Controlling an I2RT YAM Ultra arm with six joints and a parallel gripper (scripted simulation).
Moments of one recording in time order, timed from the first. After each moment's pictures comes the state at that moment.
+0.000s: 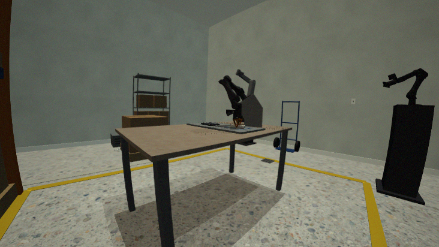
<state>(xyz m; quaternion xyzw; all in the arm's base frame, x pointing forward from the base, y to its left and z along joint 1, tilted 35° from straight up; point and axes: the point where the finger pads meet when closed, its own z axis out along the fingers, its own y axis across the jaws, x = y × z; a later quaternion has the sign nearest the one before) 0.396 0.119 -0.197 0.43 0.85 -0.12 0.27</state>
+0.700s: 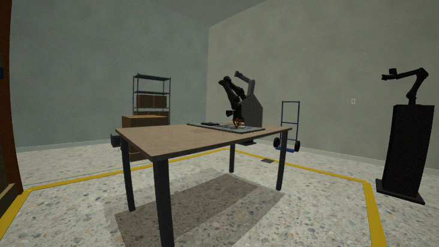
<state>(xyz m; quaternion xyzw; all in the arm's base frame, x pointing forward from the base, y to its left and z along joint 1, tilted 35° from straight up) 0.399 0.115 -0.203 0.43 0.85 -0.12 0.27</state>
